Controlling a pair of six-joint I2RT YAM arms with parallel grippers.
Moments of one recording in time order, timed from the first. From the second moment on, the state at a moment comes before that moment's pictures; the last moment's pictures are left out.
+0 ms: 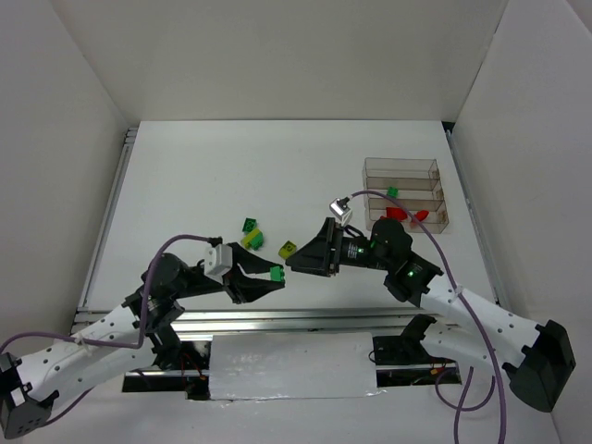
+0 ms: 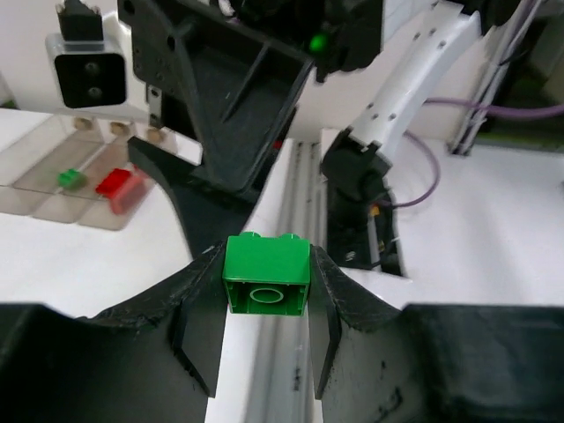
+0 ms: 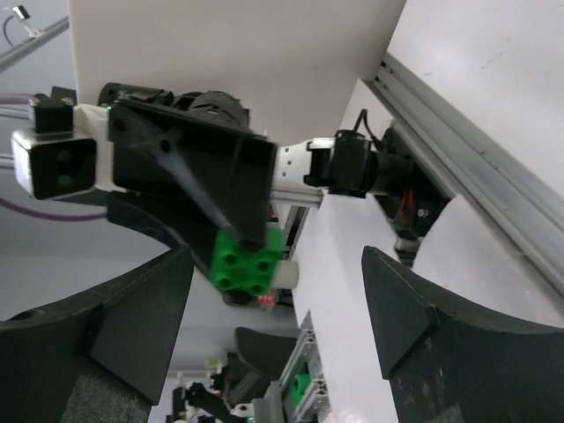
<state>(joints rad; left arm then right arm) -0.86 0.62 0.45 0.38 0.55 -0.20 0.76 0.88 0.58 0.25 -0.59 1.23</state>
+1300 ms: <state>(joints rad) -0.96 0.81 0.62 0.04 -0.49 -0.26 0.26 1.18 0.90 -0.23 0.00 0.92</state>
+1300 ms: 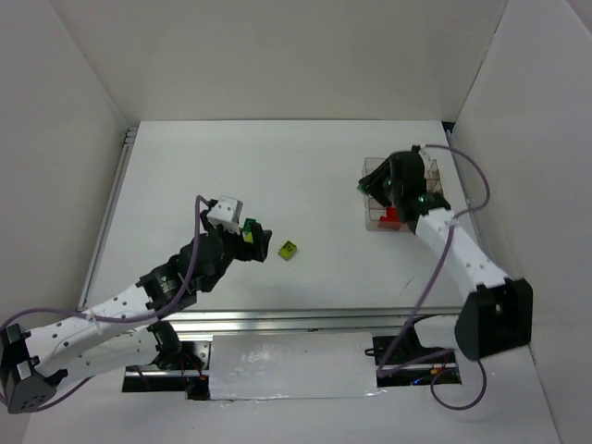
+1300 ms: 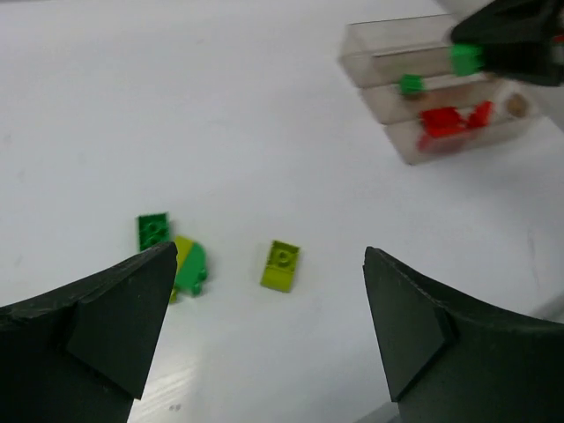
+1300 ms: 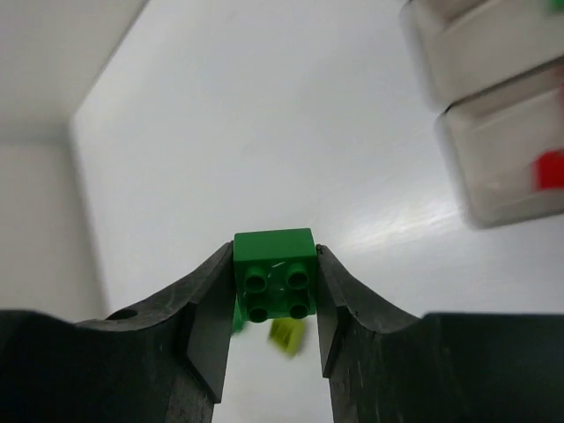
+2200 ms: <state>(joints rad) -0.53 1.07 0.72 -0.37 -0.32 -0.62 0.01 1.78 1.39 -0.54 0.35 0.72</state>
